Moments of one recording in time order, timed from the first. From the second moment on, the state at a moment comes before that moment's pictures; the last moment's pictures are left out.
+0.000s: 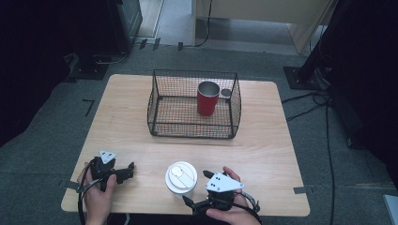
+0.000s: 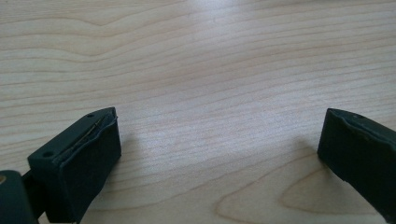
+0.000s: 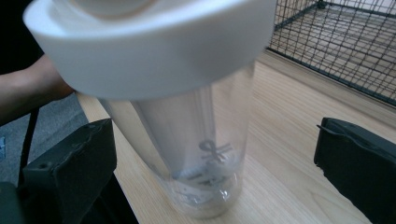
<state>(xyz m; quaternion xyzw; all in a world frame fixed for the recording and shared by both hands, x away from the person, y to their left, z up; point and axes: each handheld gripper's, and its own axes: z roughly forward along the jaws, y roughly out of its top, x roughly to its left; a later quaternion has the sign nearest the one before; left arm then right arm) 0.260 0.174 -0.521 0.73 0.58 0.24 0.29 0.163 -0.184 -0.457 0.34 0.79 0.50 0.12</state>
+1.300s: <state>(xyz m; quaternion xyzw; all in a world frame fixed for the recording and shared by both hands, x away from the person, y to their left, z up) 0.260 0.174 -0.521 0.73 0.58 0.24 0.29 0.171 -0.137 -0.435 0.35 0.78 0.50 0.14</state>
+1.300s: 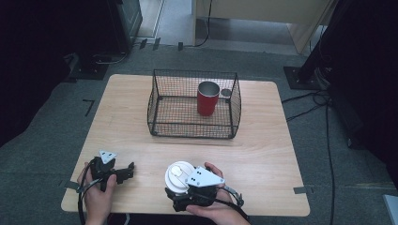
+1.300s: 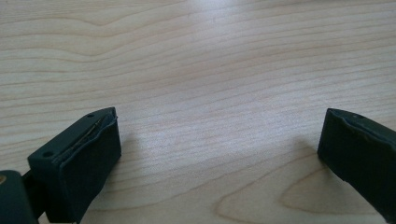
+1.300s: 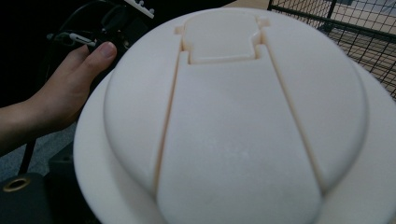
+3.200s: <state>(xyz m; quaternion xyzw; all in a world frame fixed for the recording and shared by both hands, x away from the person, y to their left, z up) 0.260 0.174 -0.520 0.73 0.58 0.24 0.29 0.218 -0.129 -0.382 0.36 0.74 0.53 0.20</state>
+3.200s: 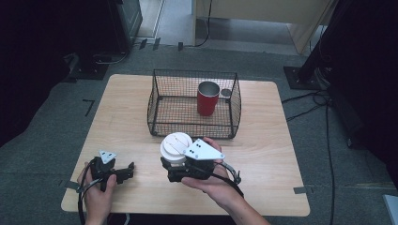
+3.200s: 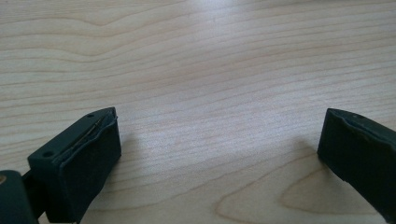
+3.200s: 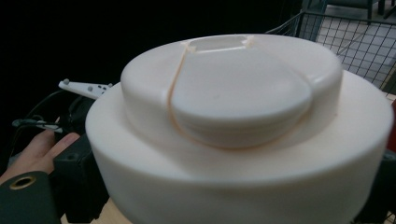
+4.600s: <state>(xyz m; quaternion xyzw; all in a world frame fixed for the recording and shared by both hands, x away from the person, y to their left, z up) 0.259 0.174 -0.520 0.73 0.58 0.23 0.29 0.306 -0.103 -0.318 0.38 0.69 0.55 0.26</state>
